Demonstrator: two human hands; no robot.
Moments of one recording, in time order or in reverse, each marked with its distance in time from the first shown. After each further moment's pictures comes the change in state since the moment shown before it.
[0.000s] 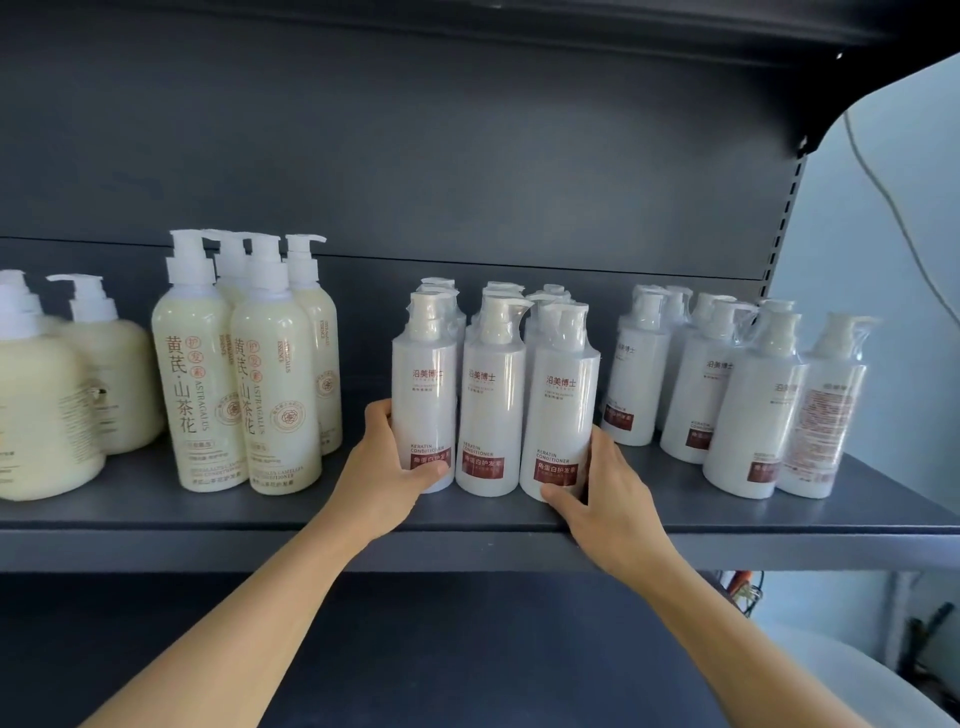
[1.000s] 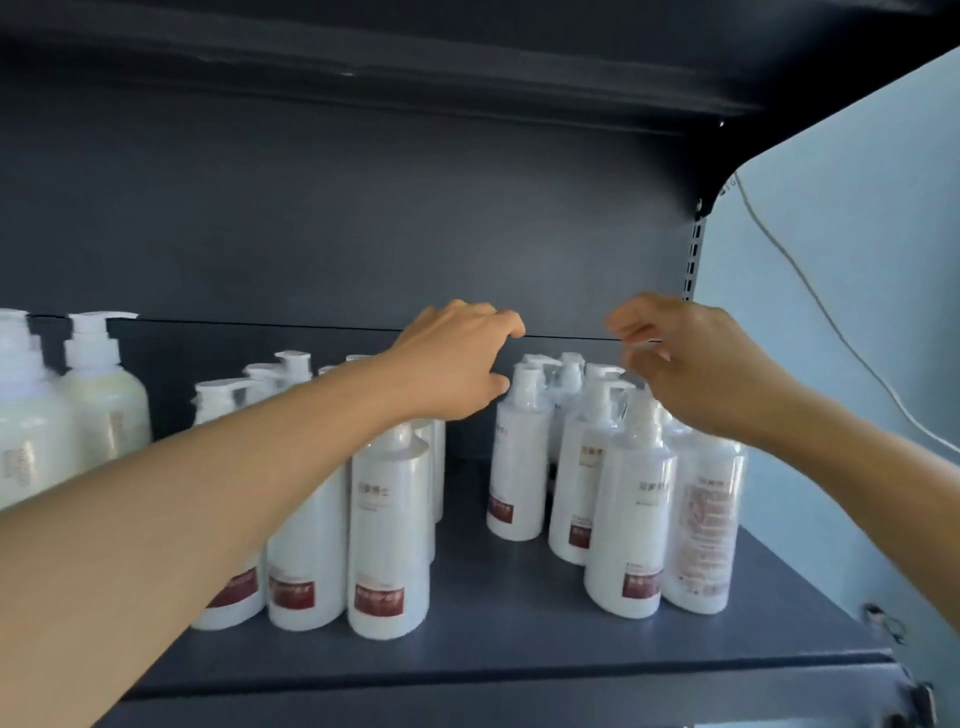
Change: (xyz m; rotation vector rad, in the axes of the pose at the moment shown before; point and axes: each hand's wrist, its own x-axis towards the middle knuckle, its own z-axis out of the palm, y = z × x) left_hand 0.092 0.224 0.081 0.848 -0.113 0.577; right_hand 0.109 0.016 -0.221 -0.351 0.132 -0.306
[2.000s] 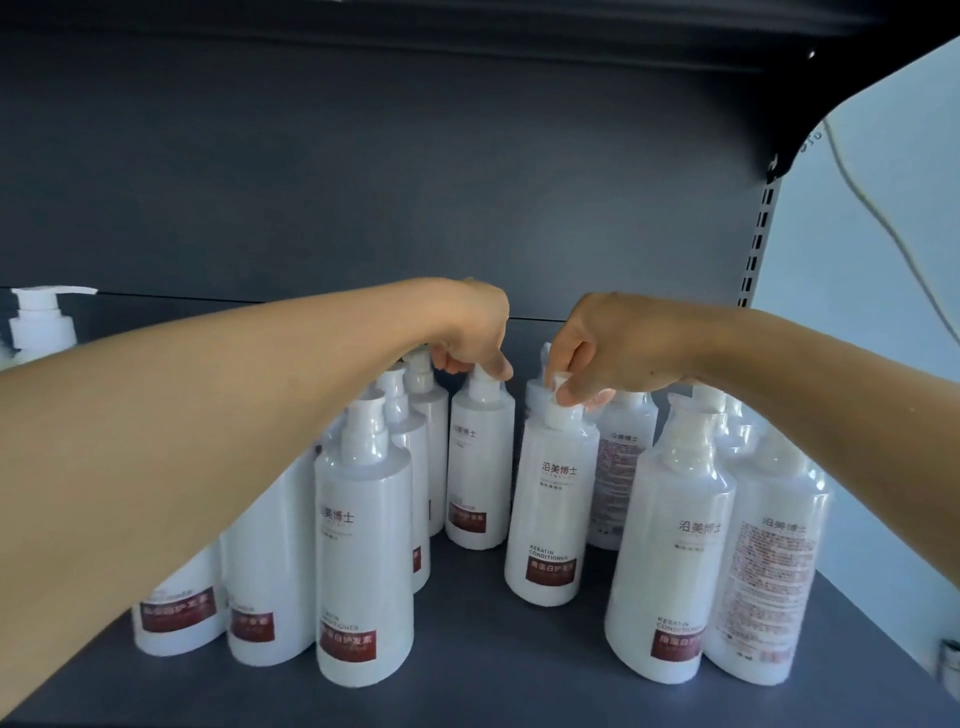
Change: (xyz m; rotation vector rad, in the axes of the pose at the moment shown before) left_hand 0.093 -0.028 0.026 0.113 -0.433 -0.241; right_hand 0.080 0.001 0.040 -0.044 -0.627 -0.055
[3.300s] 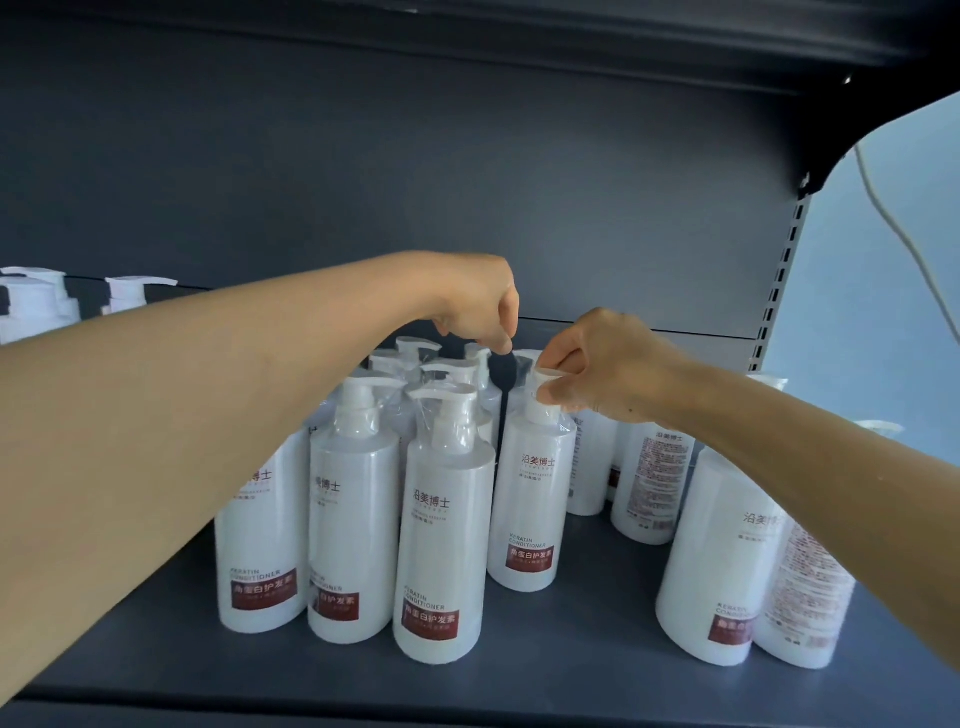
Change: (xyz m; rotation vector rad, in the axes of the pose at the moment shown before) left_hand -0.035 -0.054 -0.012 -0.155 0.124 0.124; right_hand 0.004 -0.059 0.035 0.177 0.250 0.088
